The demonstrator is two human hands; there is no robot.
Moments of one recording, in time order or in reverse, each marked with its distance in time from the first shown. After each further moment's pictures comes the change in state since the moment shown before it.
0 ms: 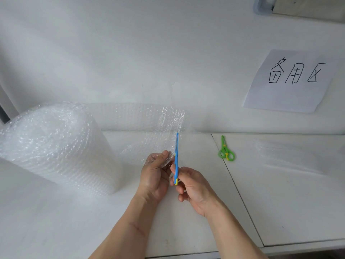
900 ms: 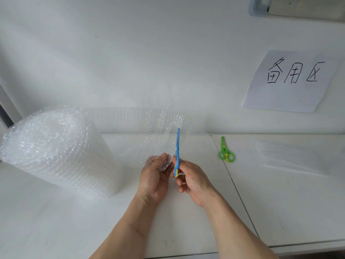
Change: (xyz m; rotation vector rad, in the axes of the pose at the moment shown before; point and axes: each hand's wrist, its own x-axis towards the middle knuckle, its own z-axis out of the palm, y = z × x) left_hand 0.000 -0.001 -0.001 -0.077 0.045 0.015; right_hand 0.016 -0.012 -0.003 0.016 0.039 0.005
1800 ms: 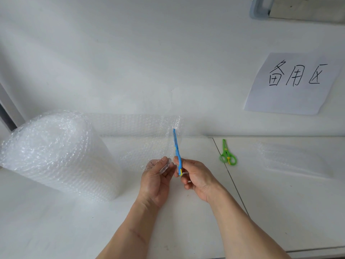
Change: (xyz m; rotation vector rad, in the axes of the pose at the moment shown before) left_hand -0.010 0.006 0.011 -0.110 0.069 -0.005; right_hand 0.012 -0.015 -0.010 -0.084 -0.015 0.022
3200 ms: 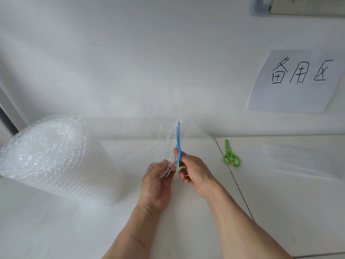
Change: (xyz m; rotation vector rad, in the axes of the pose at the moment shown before) left_hand 0.005 -0.003 -0.002 -0.041 0.005 0.015; right_hand 0.015 -0.010 0.007 -0.007 0.022 -0.084
